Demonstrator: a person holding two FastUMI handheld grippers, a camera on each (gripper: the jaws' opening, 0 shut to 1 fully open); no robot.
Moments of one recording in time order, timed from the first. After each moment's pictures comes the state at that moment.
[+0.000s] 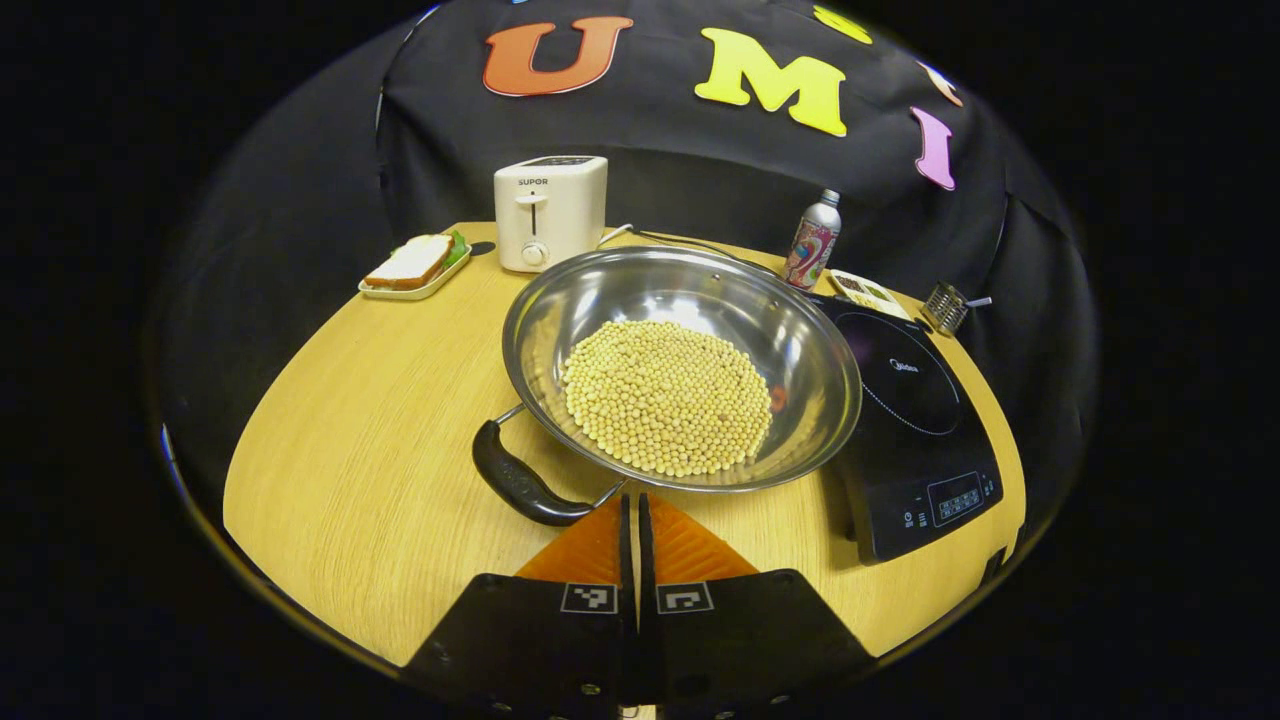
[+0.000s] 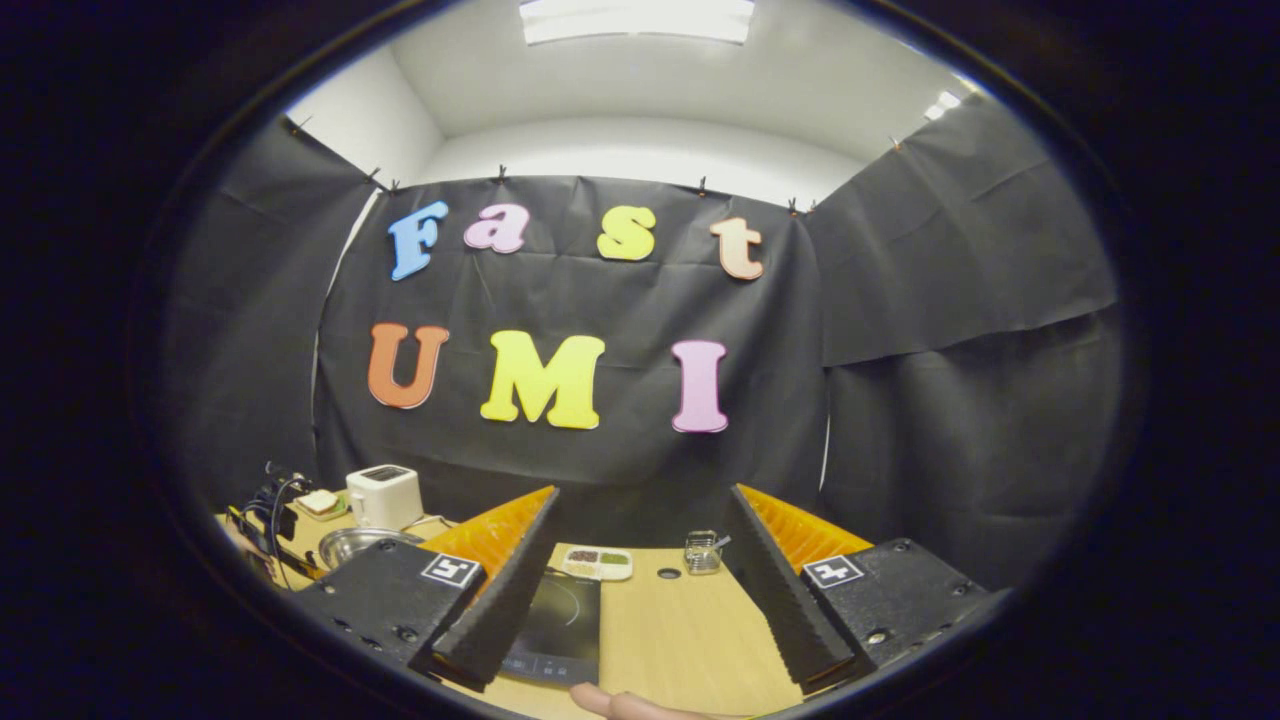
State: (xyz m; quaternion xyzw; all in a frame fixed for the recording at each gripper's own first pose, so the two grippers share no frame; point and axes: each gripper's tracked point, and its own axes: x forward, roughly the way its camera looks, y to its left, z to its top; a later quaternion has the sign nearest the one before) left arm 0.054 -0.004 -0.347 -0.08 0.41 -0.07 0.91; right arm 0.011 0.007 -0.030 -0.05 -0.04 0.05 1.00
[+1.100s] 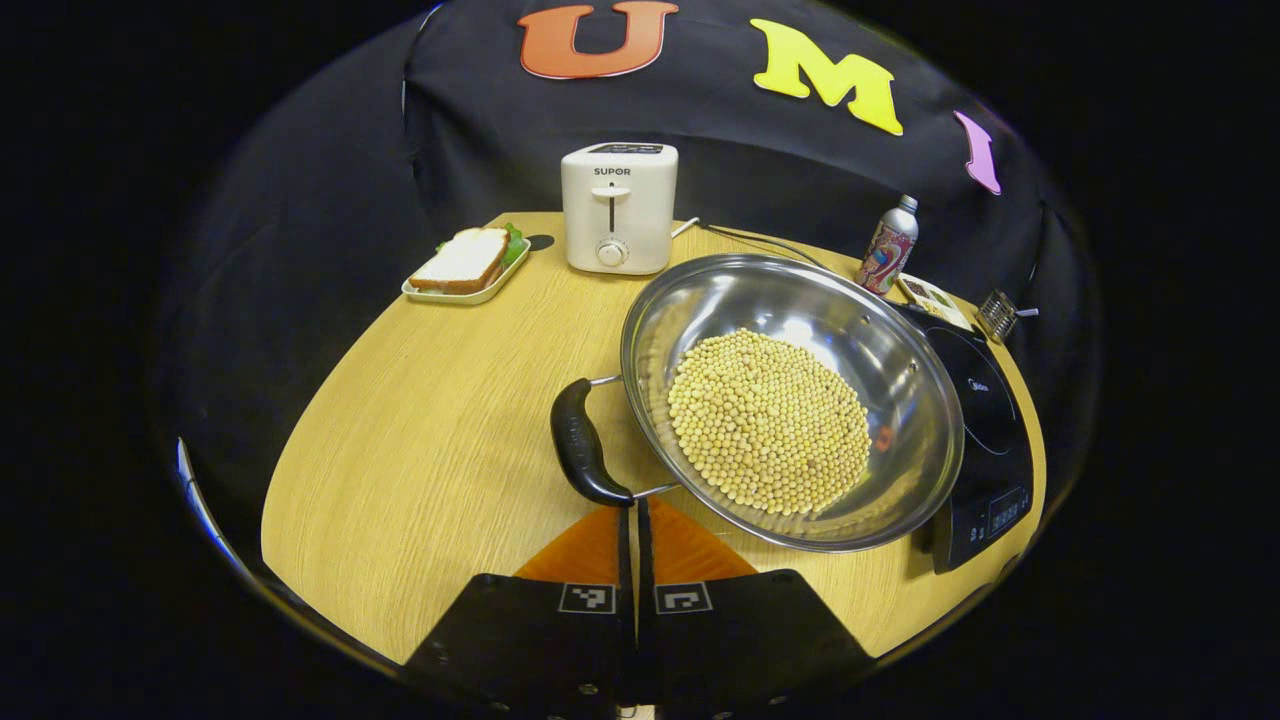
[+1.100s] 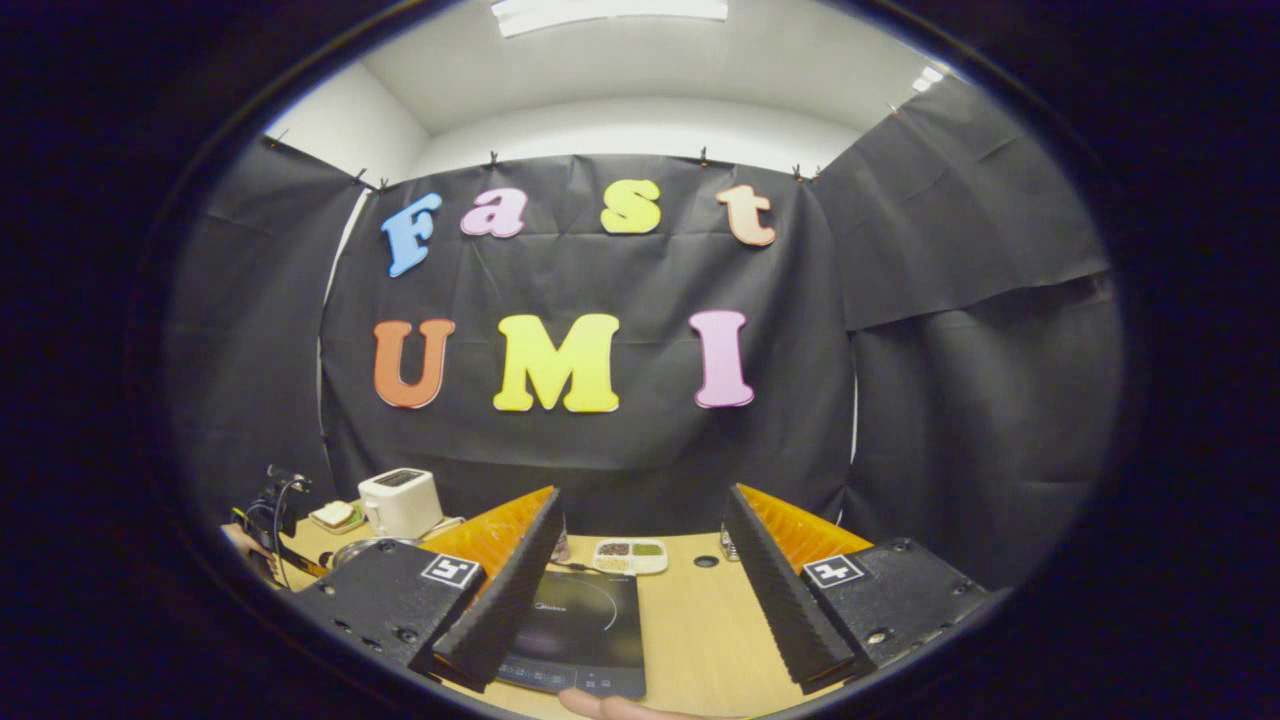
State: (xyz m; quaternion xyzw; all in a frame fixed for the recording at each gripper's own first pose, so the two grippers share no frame) left arm 0.092 0.069 -0.364 -0.06 0.44 -0.03 0.90; right arm 0.059 0.054 -0.056 -0.03 0.00 0.07 1.00
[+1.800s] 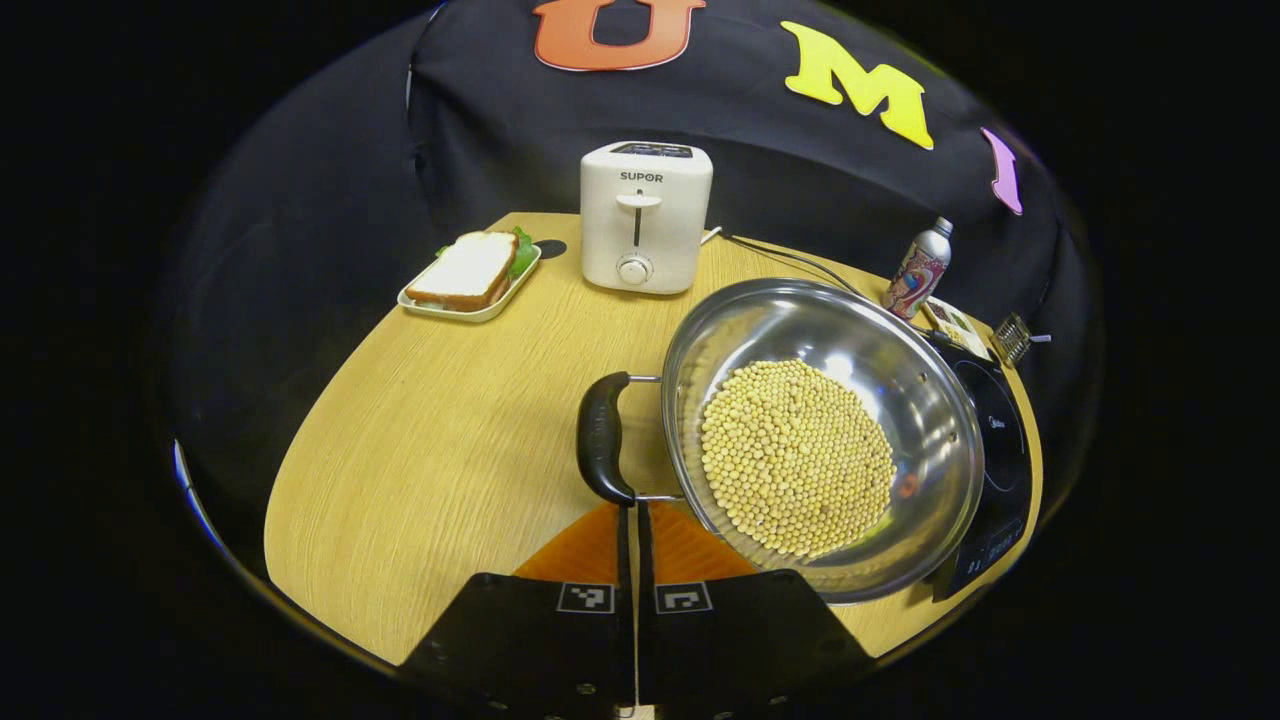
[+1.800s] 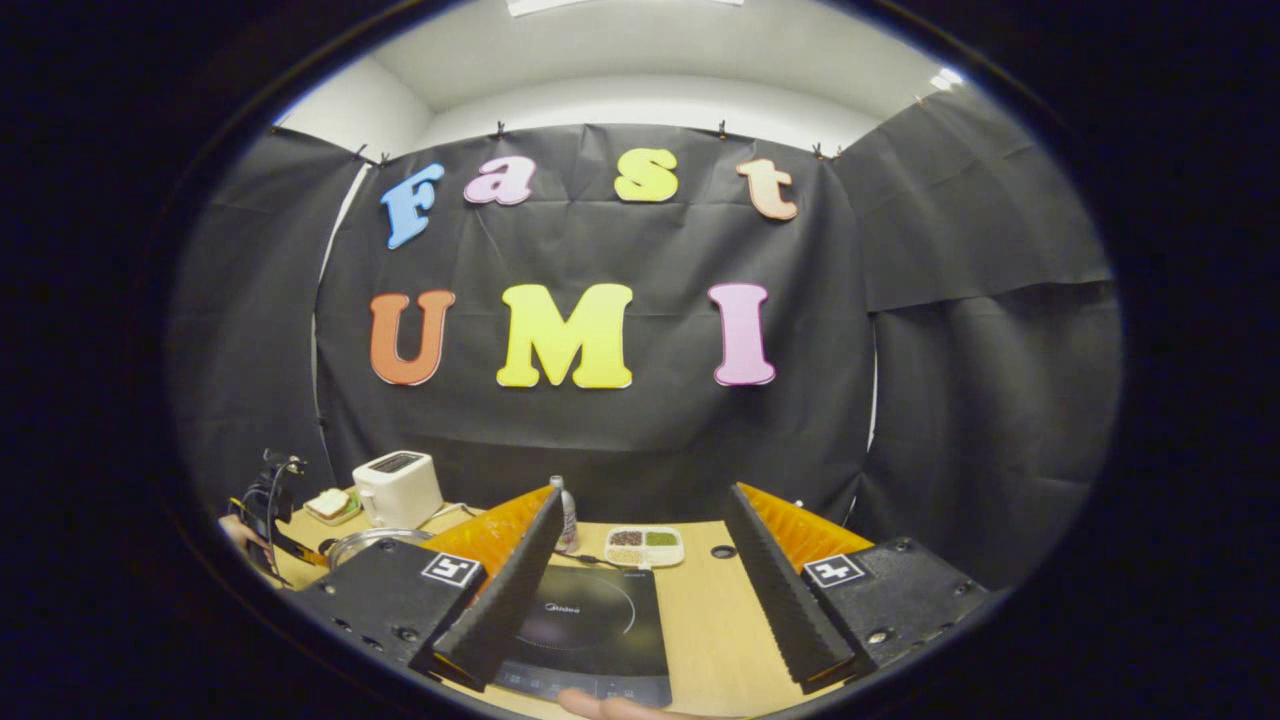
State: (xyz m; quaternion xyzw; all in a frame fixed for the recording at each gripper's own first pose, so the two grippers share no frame) left arm 0.139 0.091 -0.370 -0.07 0.44 -0.02 0.90; right arm 0.109 0.081 -0.073 -0.02 0.04 0.06 1.00
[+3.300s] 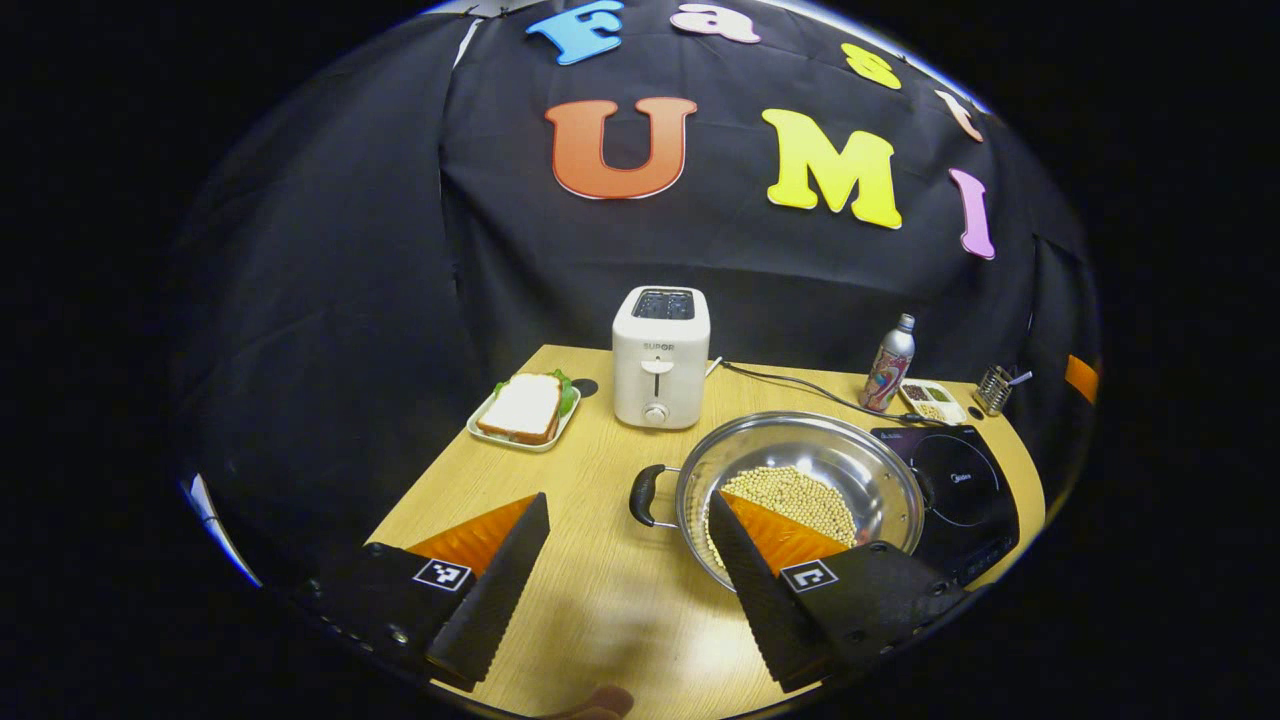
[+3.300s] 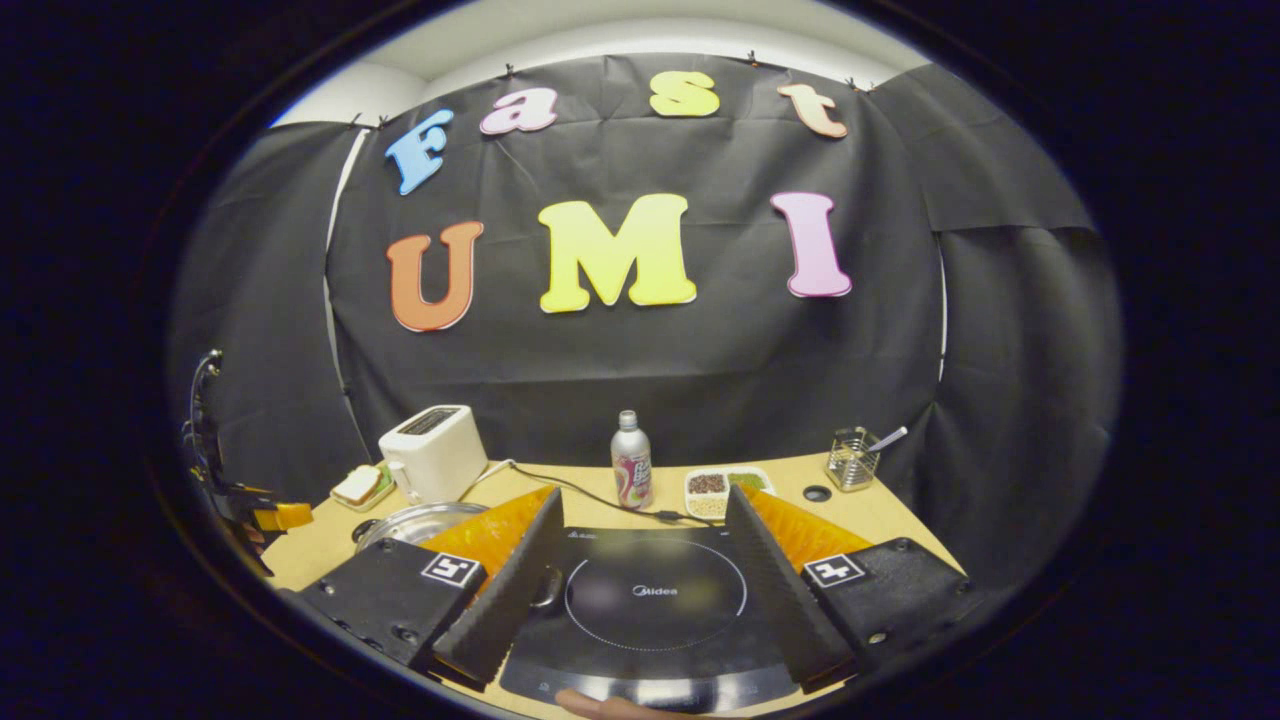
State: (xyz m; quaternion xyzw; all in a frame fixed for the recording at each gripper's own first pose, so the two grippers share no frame) left arm 0.137 0.128 -0.248 -0.03 0.27 0.00 0.96; right arm 0.162 0.196 -0.173 -0.01 0.16 0.11 0.98
